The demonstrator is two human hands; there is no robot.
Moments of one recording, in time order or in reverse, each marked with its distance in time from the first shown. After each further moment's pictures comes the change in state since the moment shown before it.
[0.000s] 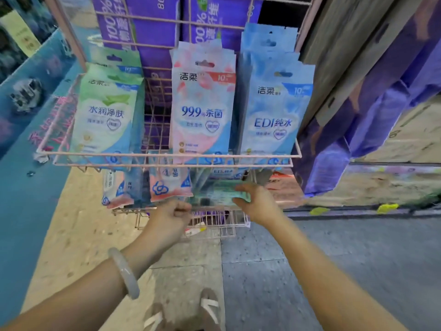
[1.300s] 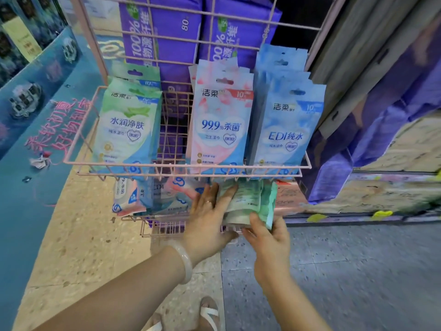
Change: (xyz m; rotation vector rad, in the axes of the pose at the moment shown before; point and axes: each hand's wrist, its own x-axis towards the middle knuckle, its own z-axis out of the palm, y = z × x) left_hand 0.024 -0.009 0.029 0.734 -0.061 0.602; right_hand -0.073 -0.044 0.044 1.217 0.533 0.244
